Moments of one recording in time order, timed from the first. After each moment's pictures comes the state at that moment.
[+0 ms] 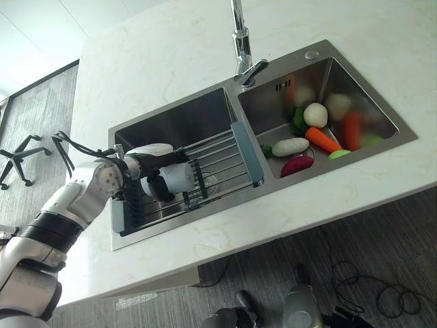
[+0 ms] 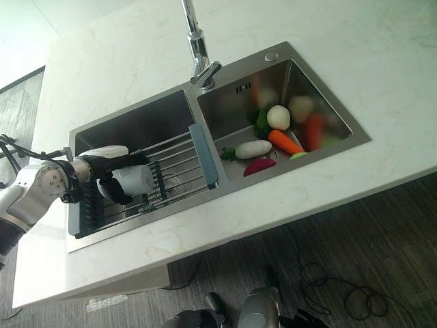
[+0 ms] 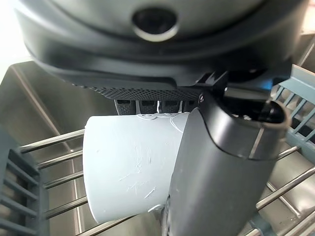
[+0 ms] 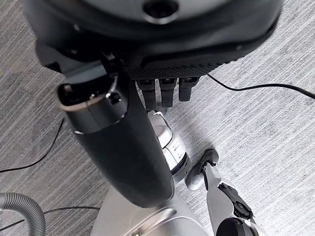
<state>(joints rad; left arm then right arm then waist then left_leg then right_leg) -0.71 1.01 -0.52 0.32 0.26 -0.05 -0.48 0.07 -0.42 -0.04 1.19 0.52 0.03 0.25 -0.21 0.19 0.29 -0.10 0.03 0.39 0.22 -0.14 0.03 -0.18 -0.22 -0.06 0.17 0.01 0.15</state>
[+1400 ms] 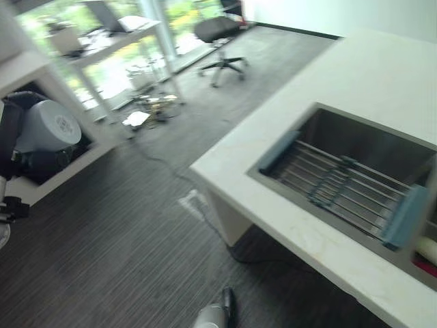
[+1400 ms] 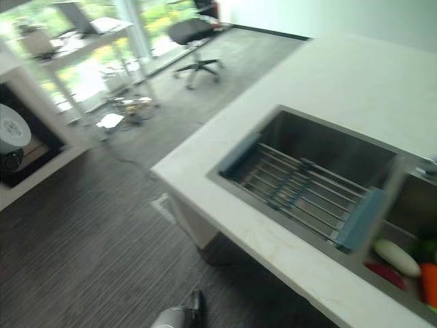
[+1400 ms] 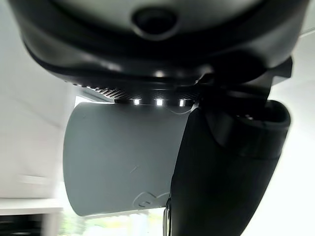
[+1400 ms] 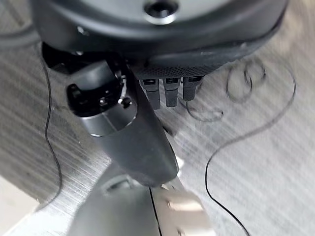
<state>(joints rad) 0.14 1.08 0.39 0.15 0.17 -0.19 0.35 0.07 -0.45 0.12 1.34 0.28 0.07 0.29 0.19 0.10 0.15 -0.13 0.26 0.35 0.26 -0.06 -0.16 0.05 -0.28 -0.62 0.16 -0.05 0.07</state>
